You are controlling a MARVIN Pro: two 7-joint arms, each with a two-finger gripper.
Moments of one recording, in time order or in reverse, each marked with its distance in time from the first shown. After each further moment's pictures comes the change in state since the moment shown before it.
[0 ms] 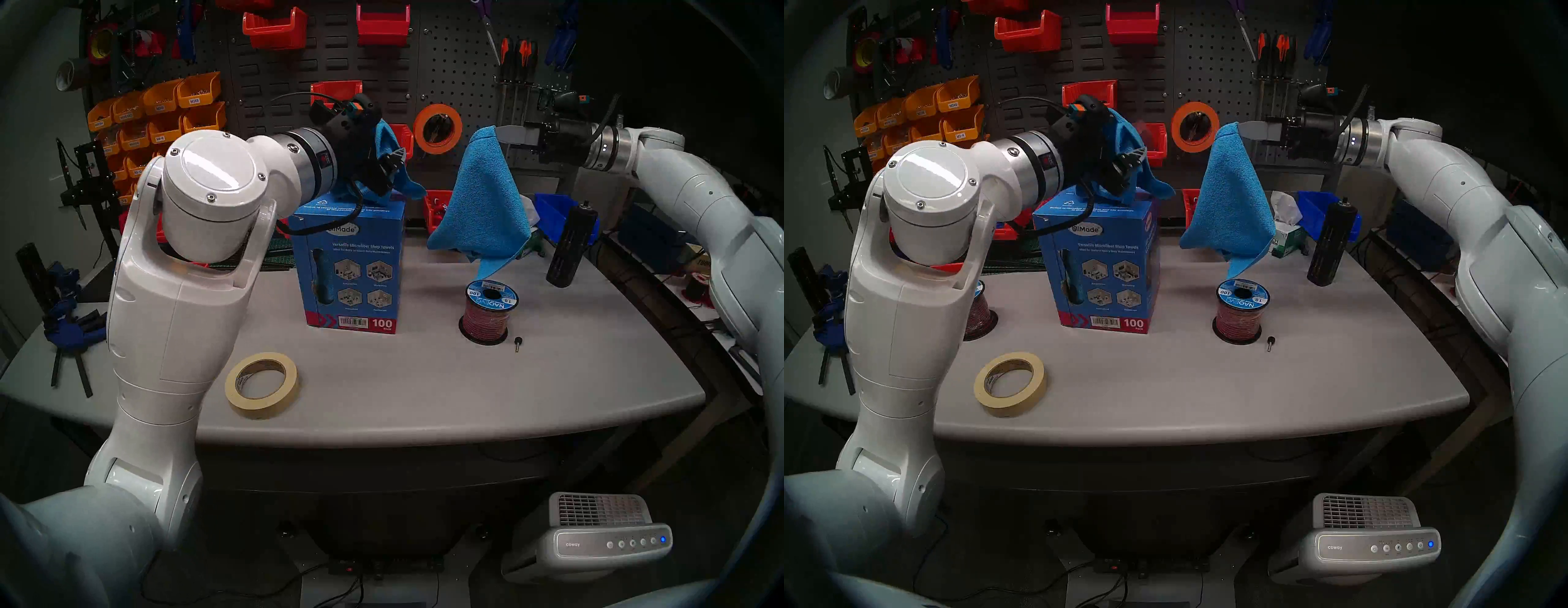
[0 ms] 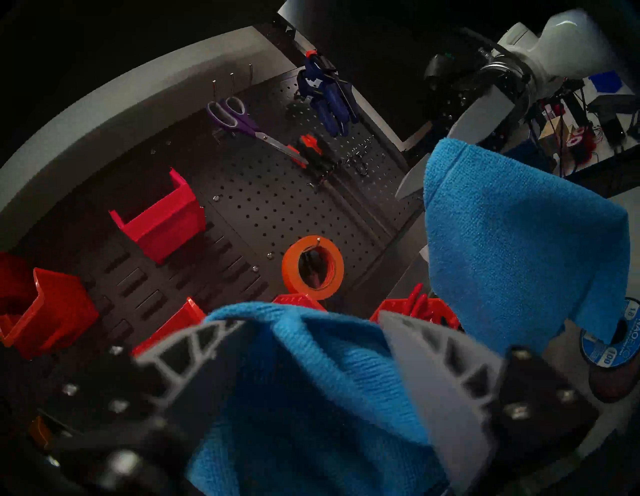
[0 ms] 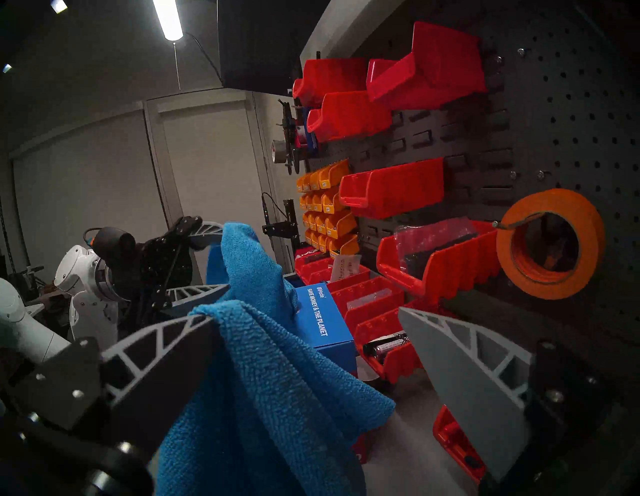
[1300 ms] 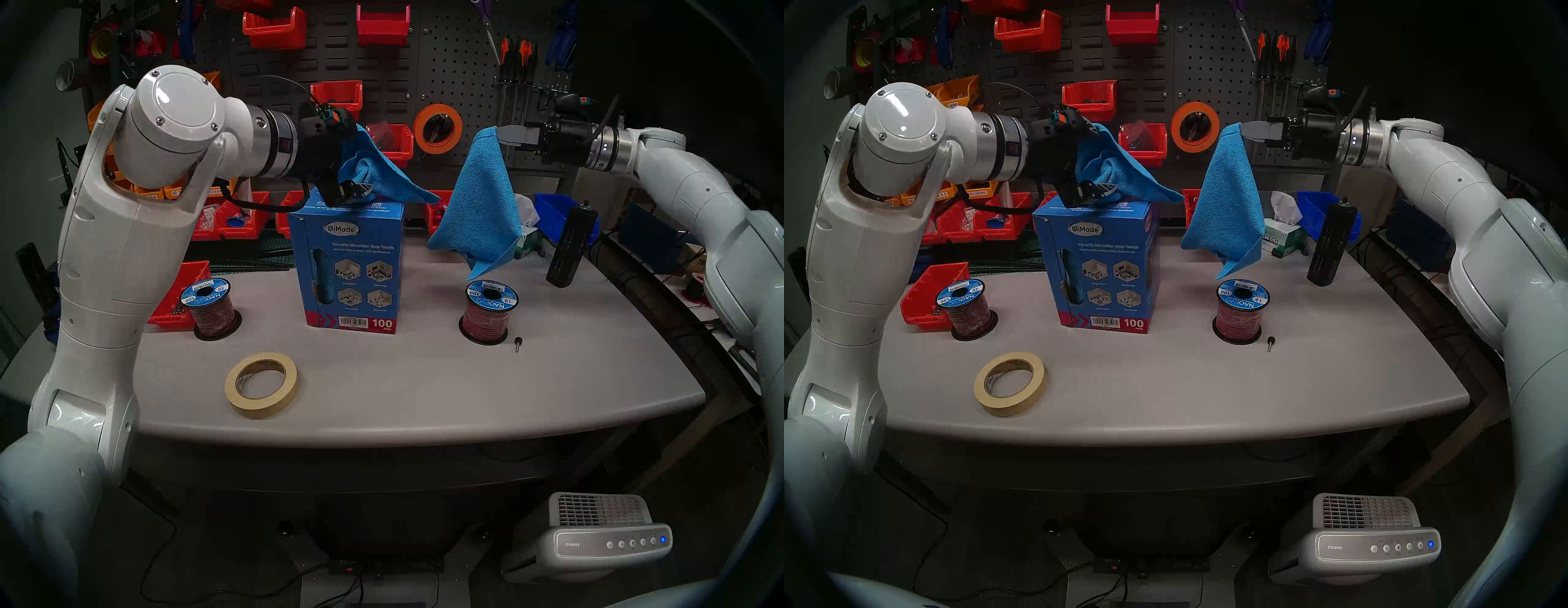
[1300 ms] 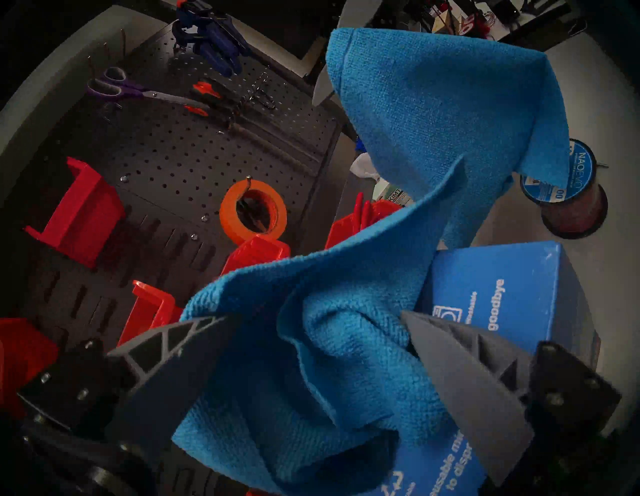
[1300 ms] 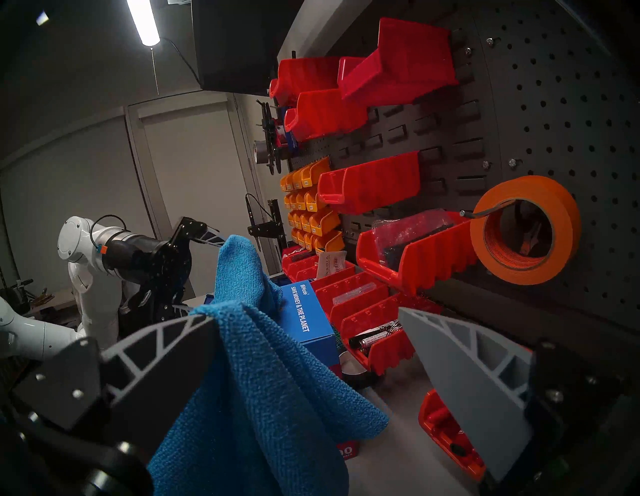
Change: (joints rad) left arm -0.247 0.228 0.024 0.154 0.069 -0.097 -0.465; right arm 0.011 -0.034 0.000 0.075 -0.013 0.026 0.000
